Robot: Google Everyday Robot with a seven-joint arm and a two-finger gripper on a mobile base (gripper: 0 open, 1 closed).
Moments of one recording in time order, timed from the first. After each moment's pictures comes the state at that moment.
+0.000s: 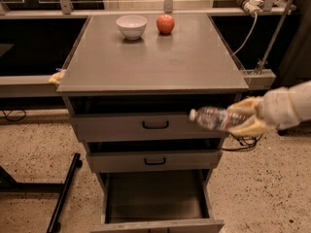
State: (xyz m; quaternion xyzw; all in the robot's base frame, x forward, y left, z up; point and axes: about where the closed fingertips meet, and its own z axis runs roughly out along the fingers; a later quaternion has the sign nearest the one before) arm 0.527 -0.242 0.781 -0.65 0.65 0.15 0.37
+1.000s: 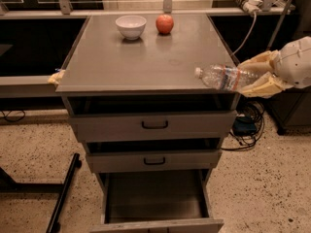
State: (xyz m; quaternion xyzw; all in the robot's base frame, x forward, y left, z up) arm 0.550 -0.242 0.918 -0.65 0.63 0.07 0.41
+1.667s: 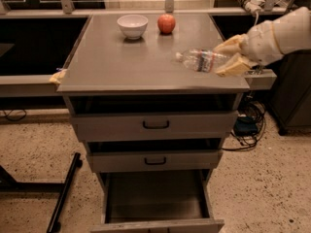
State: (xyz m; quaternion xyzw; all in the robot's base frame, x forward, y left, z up) arm 0.639 -0.207 0.913 -0.67 0.61 0.07 0.41
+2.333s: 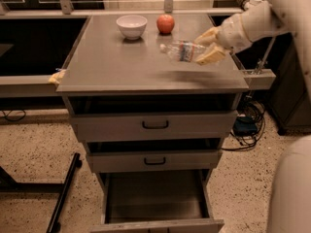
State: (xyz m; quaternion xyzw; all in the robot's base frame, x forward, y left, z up) arm 0.718 -0.170 0.900 -0.68 0.60 0.09 0.41
